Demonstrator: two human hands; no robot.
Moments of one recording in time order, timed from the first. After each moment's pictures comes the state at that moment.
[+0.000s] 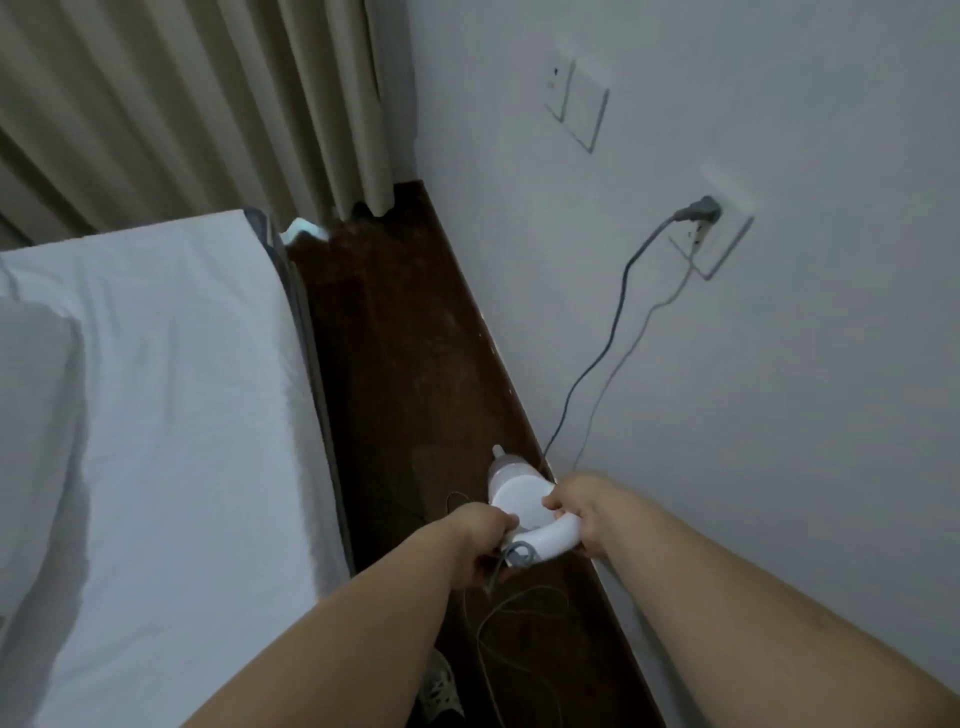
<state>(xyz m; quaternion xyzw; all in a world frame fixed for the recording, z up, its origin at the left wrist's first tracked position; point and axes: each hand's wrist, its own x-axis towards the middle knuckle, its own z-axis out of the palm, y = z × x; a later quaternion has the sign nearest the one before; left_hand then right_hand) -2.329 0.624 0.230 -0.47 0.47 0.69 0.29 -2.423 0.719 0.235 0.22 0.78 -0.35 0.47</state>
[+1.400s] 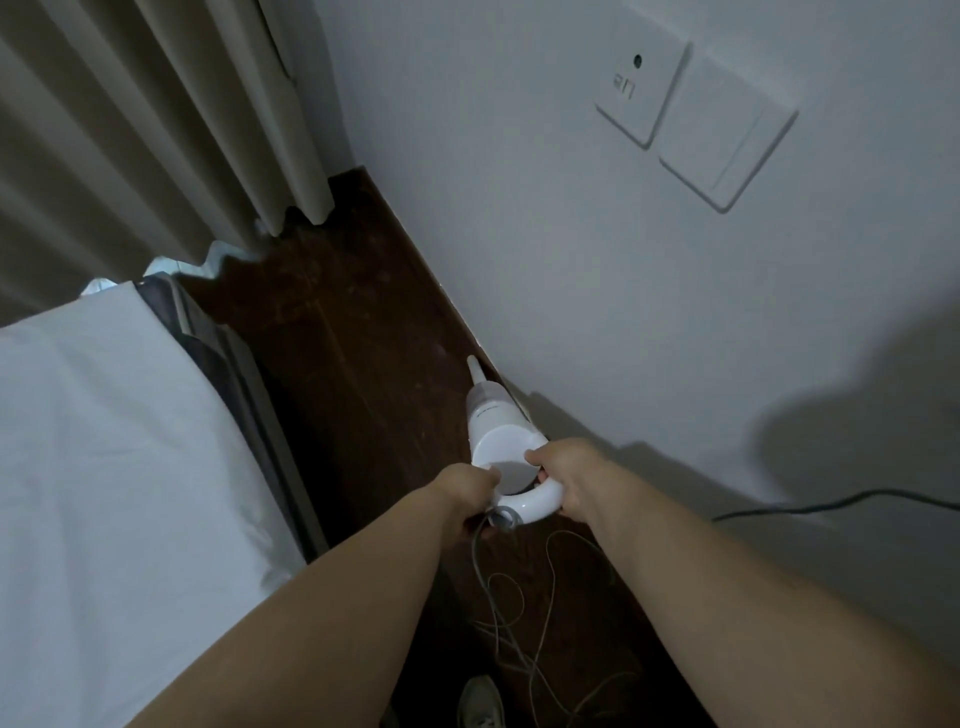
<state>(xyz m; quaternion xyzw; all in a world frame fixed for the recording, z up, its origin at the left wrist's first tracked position) -2.593 0.350 0.156 -0.46 0.53 0.64 0.32 -2.664 0.460 0.151 0.29 0.72 -0.46 0.43</state>
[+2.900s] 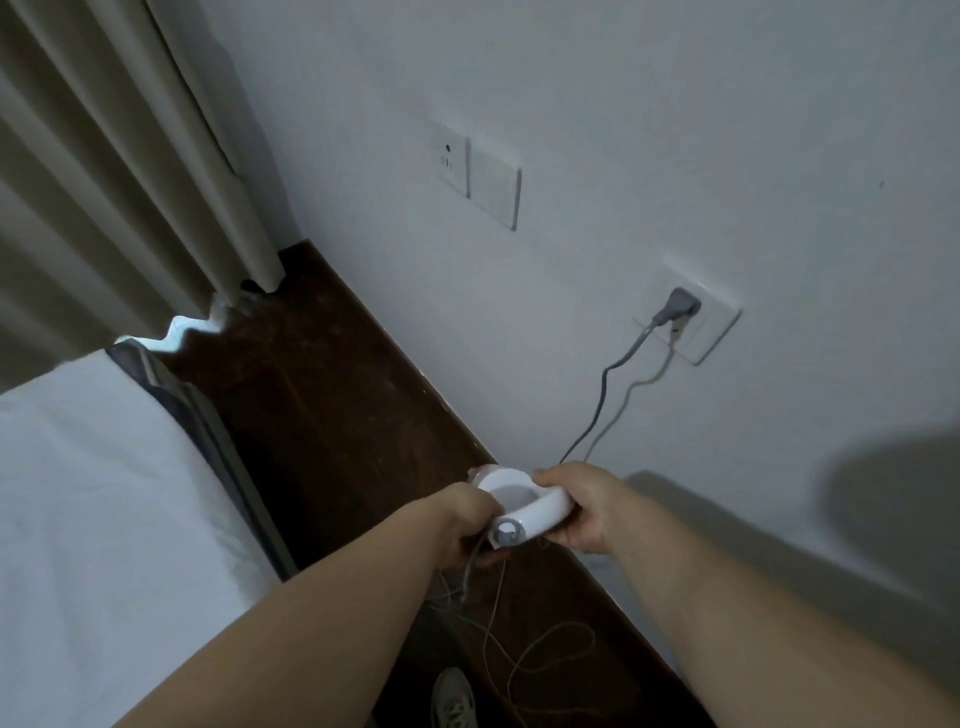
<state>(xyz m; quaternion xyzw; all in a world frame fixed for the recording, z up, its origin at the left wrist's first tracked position) -2.502 0.497 0.277 -0.37 0.62 0.59 0.36 -2.552 0.637 0.265 0.37 0.55 -0.61 0.43</state>
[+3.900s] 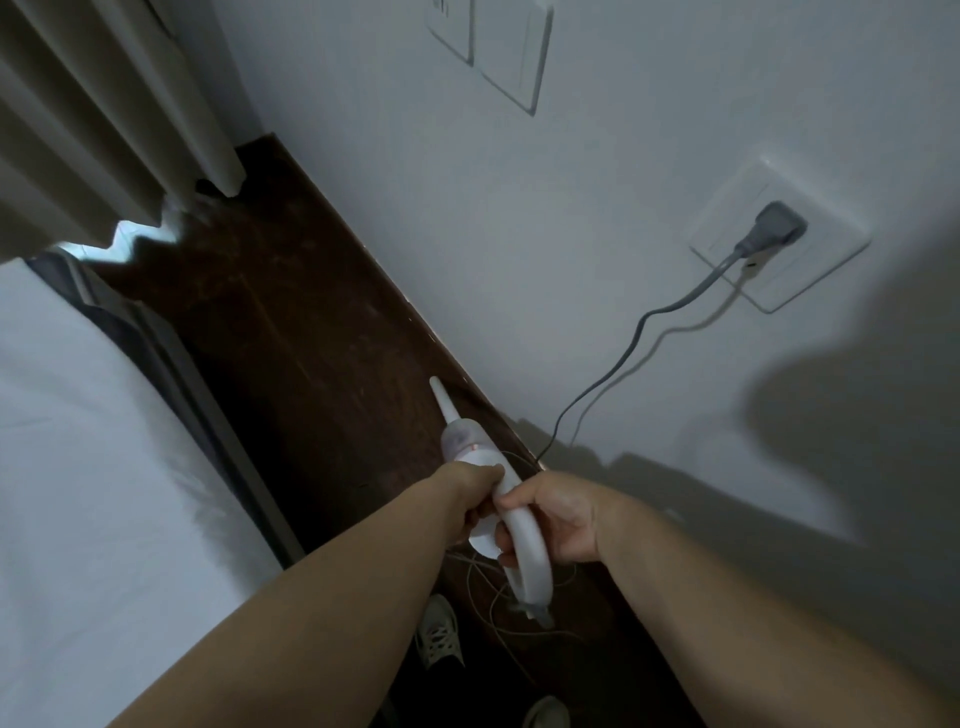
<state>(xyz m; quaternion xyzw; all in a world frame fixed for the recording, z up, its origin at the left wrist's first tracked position) -2.521 0.501 0.198 -0.45 0.58 0.54 0.42 -2.538 0.630 0.204 0.28 0.50 -0.52 0.63</state>
